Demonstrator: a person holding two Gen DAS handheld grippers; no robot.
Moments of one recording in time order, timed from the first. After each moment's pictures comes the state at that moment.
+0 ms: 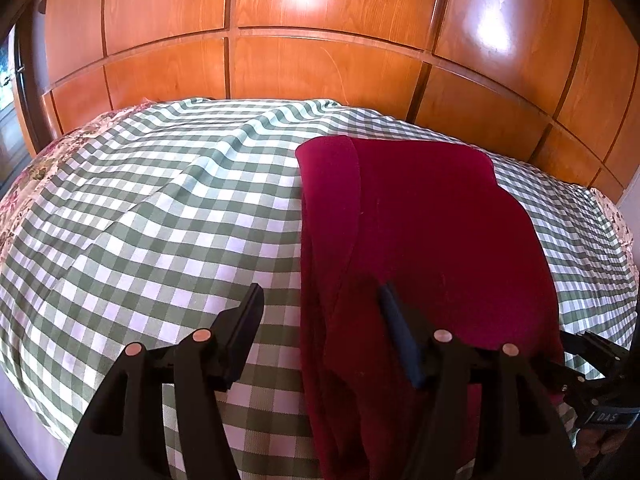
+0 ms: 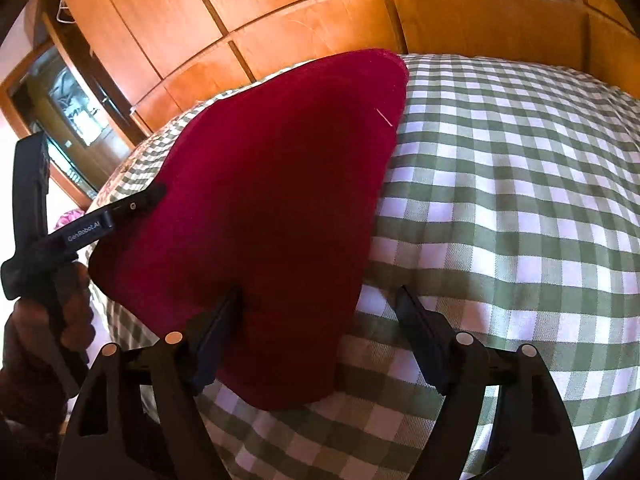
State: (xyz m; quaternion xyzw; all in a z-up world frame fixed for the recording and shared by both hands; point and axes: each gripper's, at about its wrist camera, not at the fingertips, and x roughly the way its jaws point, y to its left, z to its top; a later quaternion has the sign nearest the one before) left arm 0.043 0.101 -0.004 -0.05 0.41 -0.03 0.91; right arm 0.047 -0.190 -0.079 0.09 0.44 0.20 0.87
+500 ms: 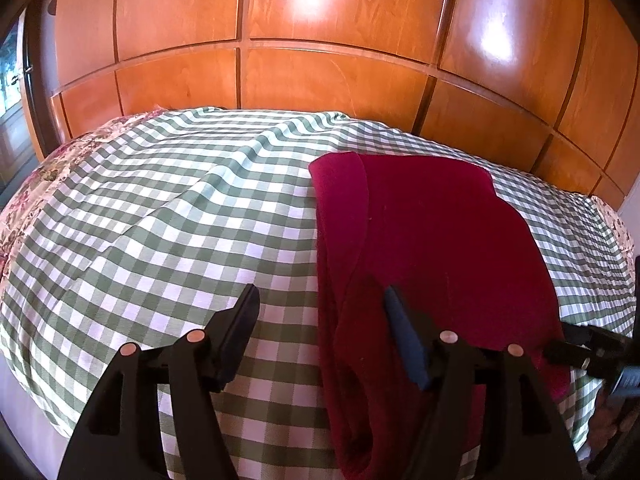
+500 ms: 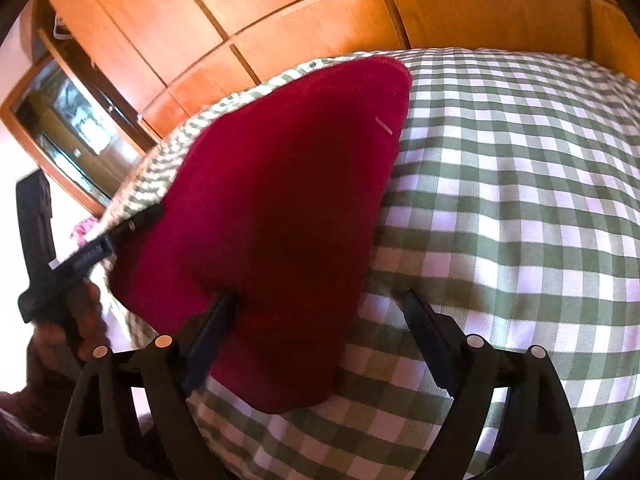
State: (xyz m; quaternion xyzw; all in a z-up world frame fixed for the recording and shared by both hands) left arm 0.033 0.115 0.005 -0.05 0.40 -0.03 0.92; right arm 0.055 -0.203 -0.067 0.13 0.45 0.22 0.85
